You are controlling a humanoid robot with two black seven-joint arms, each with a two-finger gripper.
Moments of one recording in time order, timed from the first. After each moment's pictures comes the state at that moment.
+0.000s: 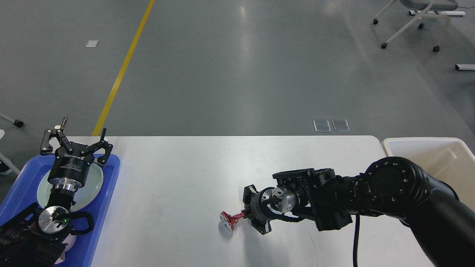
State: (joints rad) left arm -0.45 0.33 -0.92 -0.55 -0.30 -0.70 -0.37; right arm 1.18 0.19 -0.78 0.77 0.90 -0.05 -0.25
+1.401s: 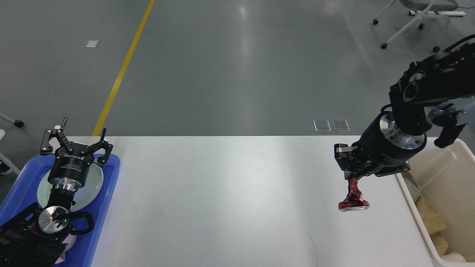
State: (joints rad) left arm -0.45 0.33 -0.92 -0.55 -0.30 -0.70 -0.37; right arm 2.38 -0.28 -1.33 1.74 0.17 0.51 -0.19
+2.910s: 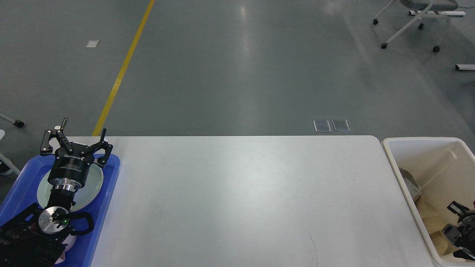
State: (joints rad) left arm -0.45 0.33 -0.92 -0.55 -0.30 -0.70 -0.38; right arm 0.57 -0.38 -0.80 0.11 -0.02 -0.16 -0.19
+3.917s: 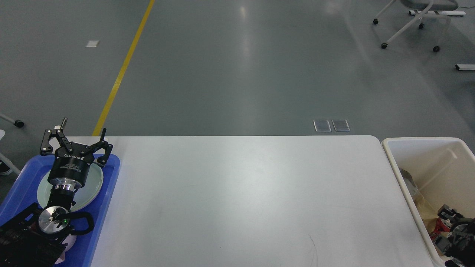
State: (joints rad) left arm -0.45 0.33 -0.92 -0.55 -0.30 -0.70 -0.38; right arm 0.53 -0.34 -0.80 0.12 -0.03 -0.25 -0.19
